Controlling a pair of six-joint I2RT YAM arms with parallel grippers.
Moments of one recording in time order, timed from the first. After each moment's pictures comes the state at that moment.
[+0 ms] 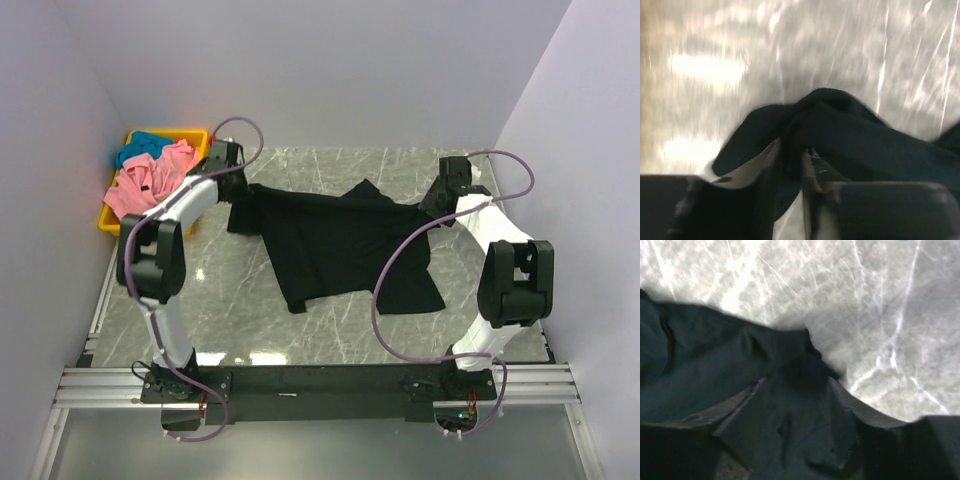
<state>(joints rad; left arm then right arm) -0.20 1.90 1.46 -0.39 -0.07 -0.47 0.02 1.69 1.24 -0.46 0.18 0.56</state>
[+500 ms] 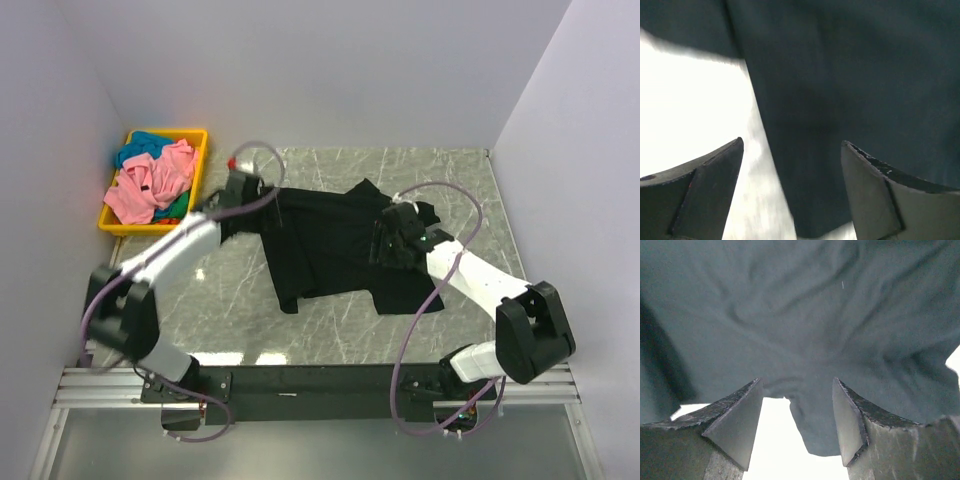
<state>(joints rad) -0.41 1.56 1.21 -0.42 -0.15 -0.52 0.45 1.39 0.89 -0.45 0.13 0.52</state>
